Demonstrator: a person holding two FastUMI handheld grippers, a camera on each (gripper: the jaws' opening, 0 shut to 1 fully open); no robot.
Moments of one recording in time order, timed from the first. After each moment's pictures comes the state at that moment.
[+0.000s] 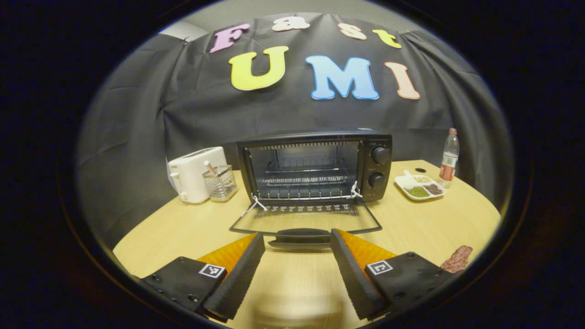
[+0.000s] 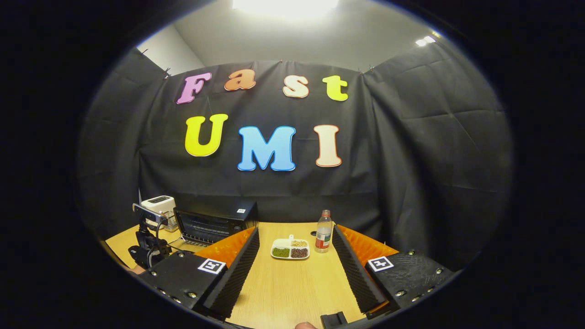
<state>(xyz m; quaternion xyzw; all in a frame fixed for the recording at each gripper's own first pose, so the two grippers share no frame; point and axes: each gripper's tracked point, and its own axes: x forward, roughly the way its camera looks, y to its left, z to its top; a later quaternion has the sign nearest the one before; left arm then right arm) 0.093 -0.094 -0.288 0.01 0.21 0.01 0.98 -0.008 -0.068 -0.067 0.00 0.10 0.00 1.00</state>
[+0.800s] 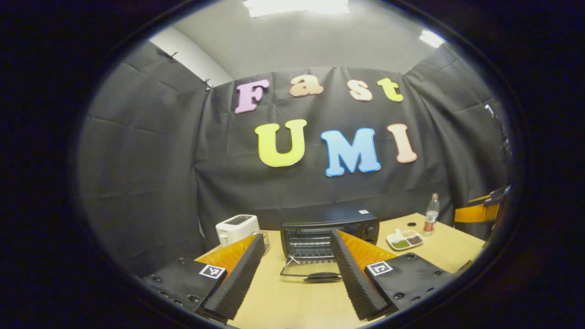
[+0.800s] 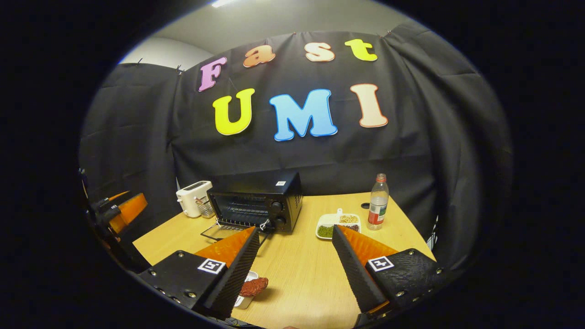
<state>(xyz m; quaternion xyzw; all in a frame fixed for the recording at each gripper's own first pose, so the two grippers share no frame) -0.020 -0.033 -0.059 0.02 0.03 0.04 1.00 0.044 -0.005 -0.160 0.06 0.20 0.14 0.97</state>
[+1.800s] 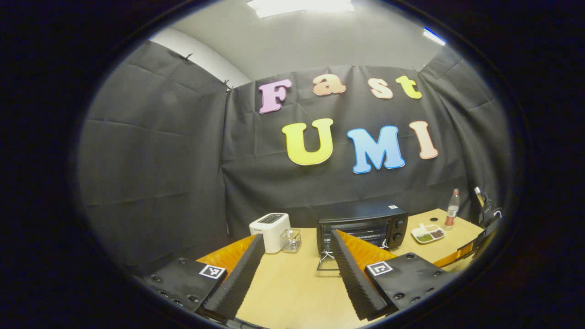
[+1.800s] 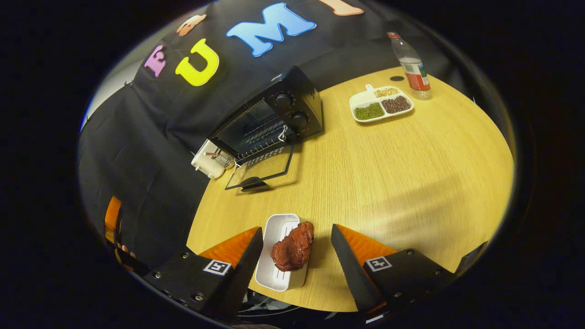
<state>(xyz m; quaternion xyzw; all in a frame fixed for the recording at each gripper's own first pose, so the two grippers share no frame) -0.050 0.048 -0.065 0.03 0.05 0.10 0.99 -0.006 0.082 -0.315 0.25 0.48 0.19 0.82</state>
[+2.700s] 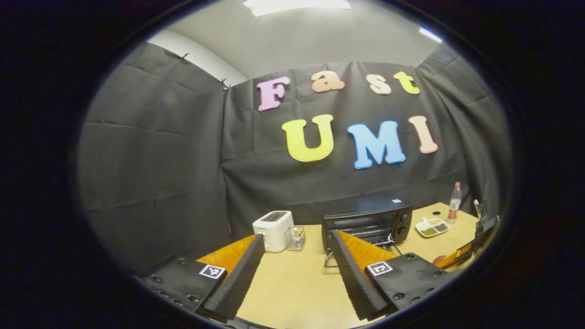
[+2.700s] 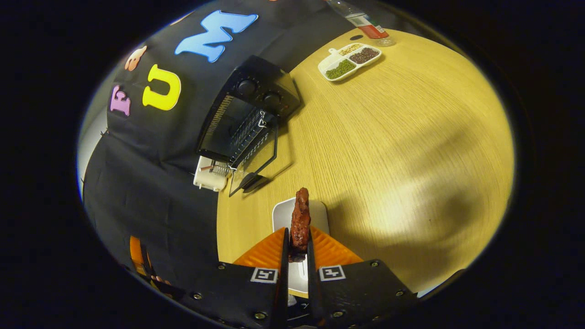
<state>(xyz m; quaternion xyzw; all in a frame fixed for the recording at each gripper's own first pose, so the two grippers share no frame) -0.048 0.062 -0.072 0.04 0.06 0.10 0.99 -0.012 0.095 -0.335 0.39 0.50 0.15 0.76</state>
